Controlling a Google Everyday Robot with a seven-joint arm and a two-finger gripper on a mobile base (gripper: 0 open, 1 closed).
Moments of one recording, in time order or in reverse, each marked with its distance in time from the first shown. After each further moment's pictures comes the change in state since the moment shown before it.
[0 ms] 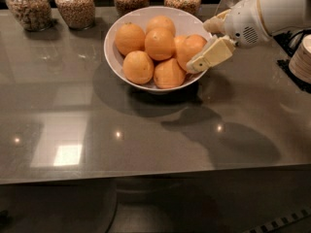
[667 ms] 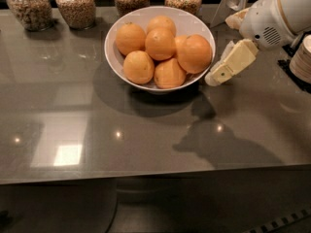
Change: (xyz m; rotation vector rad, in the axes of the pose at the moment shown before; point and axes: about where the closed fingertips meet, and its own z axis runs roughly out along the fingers) arm 0.020 0.018 -0.038 0.018 0.119 0.013
